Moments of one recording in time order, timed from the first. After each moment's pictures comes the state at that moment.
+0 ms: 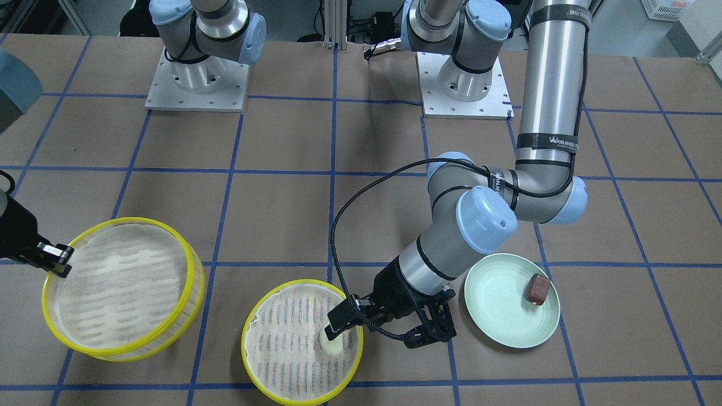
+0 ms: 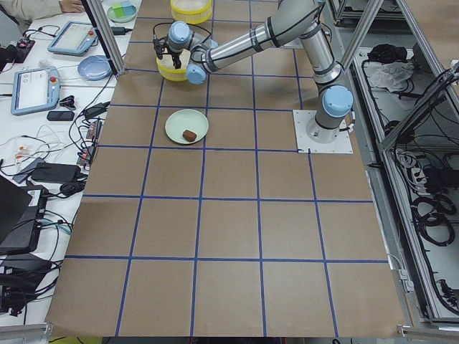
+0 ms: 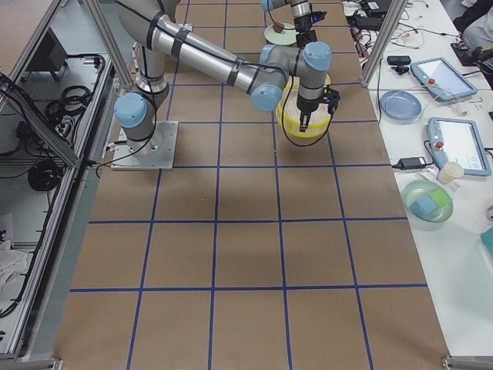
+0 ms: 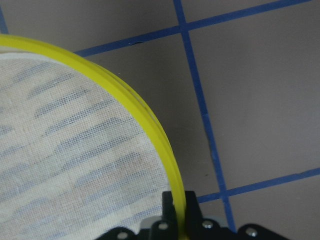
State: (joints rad) left arm -1.65 -2.14 -1.51 -0.68 1.07 -0.52; right arm 1.31 -1.26 1.56 -1.94 -1.57 -0.01
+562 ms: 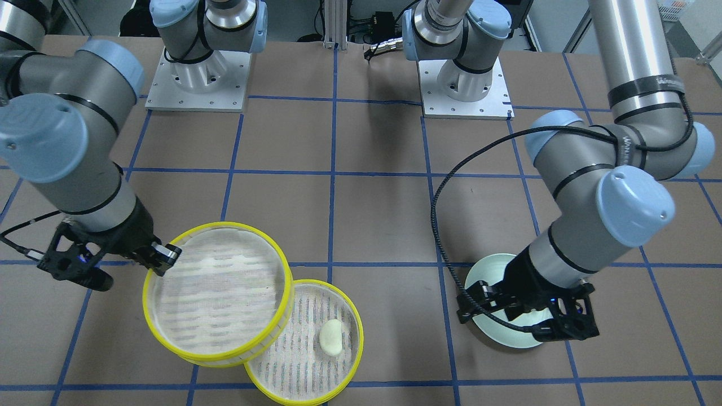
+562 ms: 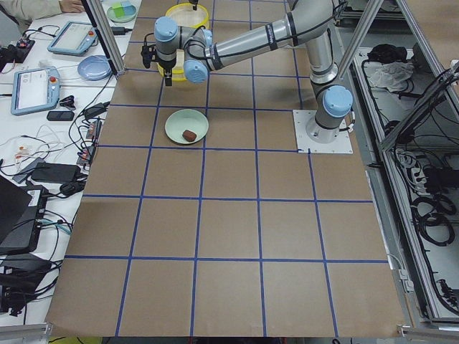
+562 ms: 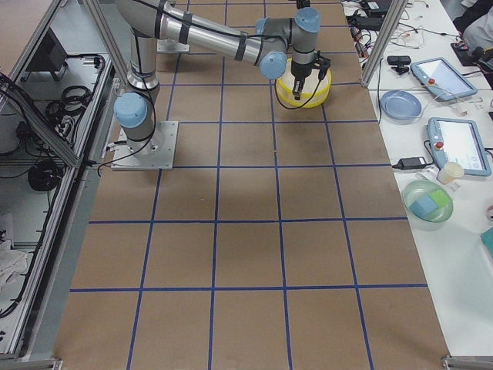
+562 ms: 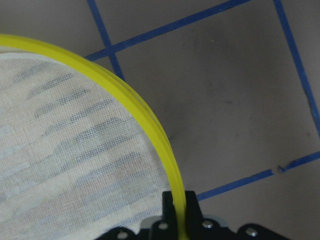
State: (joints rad) left arm -1.43 -2.02 -1.48 -1.10 1.35 0.03; right arm 1.55 -1.26 1.57 -1.98 -1.57 0.32
